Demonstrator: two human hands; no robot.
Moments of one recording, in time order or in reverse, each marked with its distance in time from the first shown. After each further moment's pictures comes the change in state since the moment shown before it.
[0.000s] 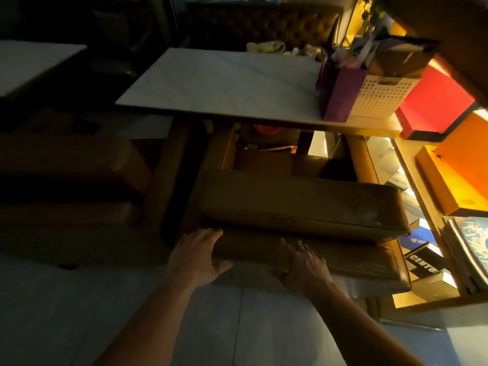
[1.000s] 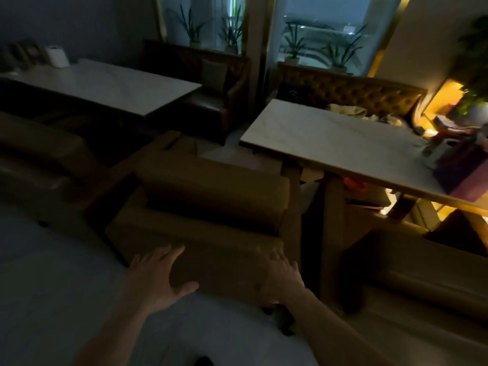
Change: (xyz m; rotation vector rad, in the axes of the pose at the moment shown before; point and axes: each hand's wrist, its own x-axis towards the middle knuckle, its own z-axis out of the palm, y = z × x) left_hand -0.147 -0.565 -0.104 -0.091 0.227 -0.276; right_hand 0.058 -0.563 0.078 -0.134 -0.053 -0.296
